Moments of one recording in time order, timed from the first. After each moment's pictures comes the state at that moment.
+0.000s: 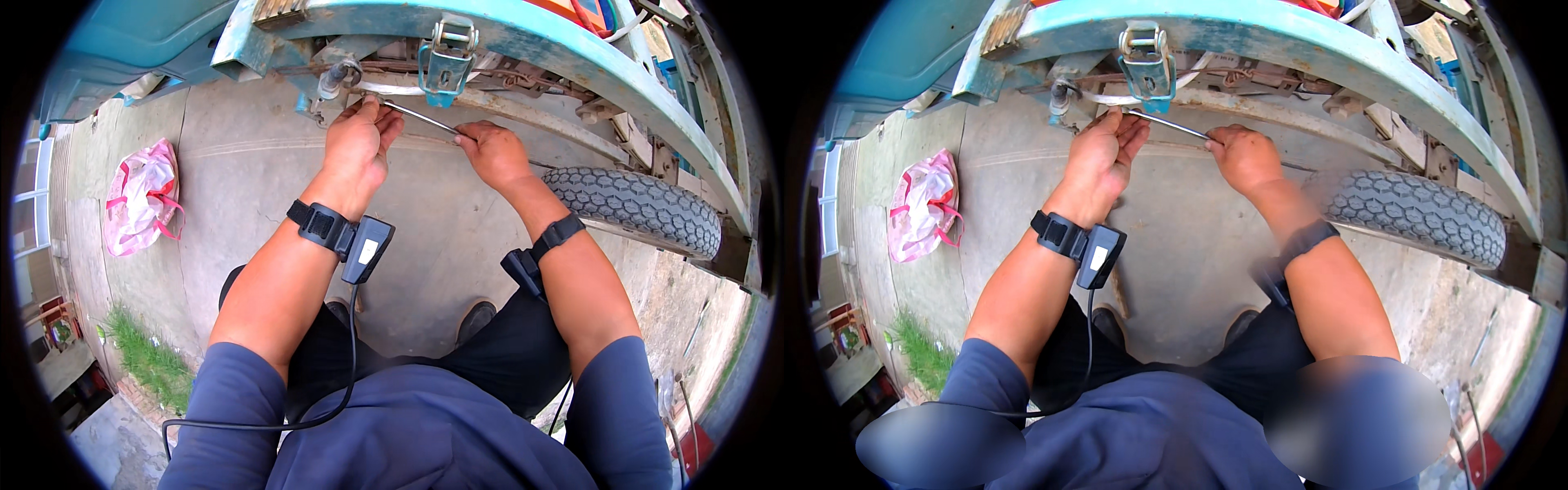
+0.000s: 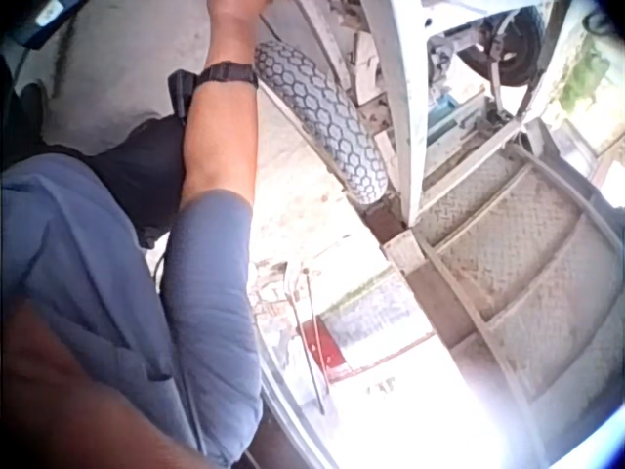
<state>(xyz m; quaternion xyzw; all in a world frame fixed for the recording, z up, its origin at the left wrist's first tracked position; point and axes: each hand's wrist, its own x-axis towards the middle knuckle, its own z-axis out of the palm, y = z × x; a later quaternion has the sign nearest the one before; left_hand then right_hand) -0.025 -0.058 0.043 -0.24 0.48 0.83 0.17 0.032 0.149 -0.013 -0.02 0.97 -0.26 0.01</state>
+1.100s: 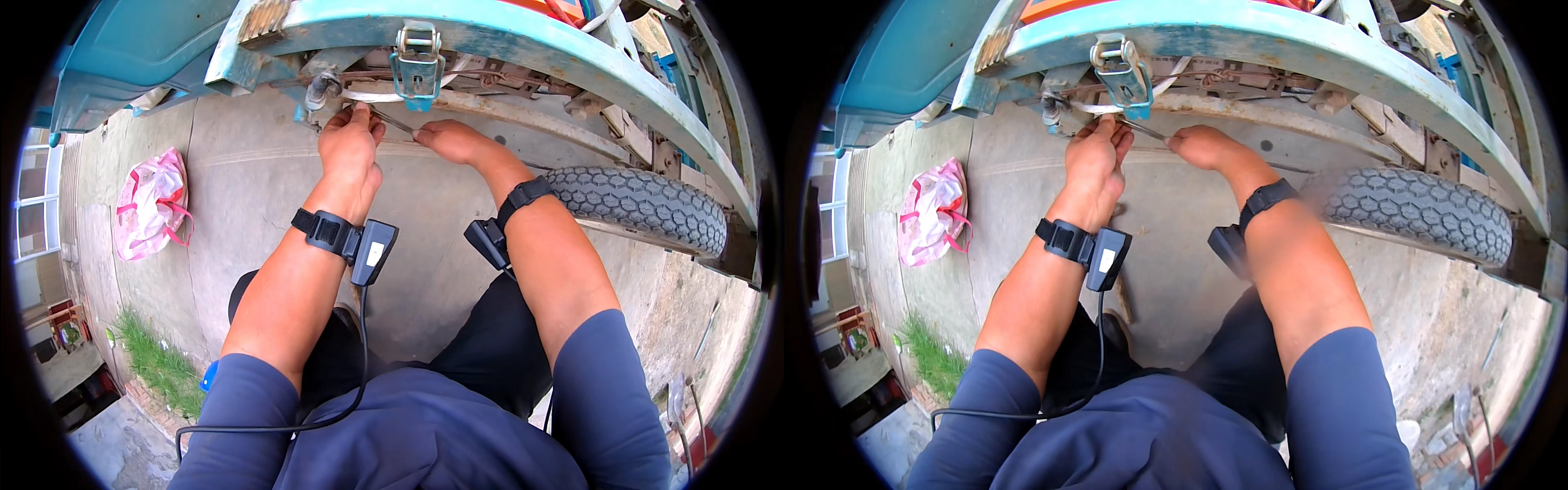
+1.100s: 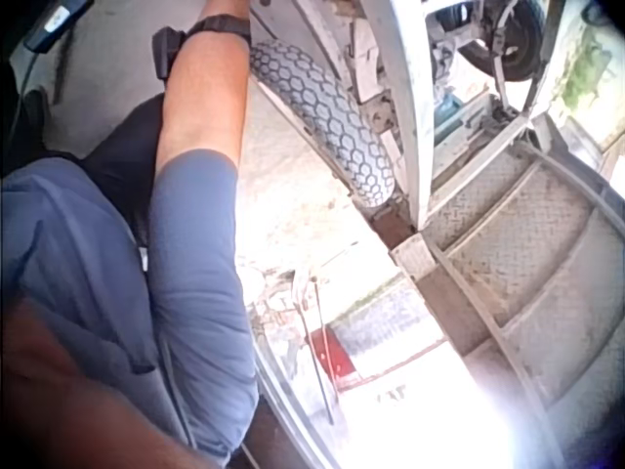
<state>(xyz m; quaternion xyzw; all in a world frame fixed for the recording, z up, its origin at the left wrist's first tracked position) -0.027 -0.053 0.032 -0.25 0.57 0.78 0.07 -0.025 0.122 -0.024 -0.04 0.89 -0.36 0.27</state>
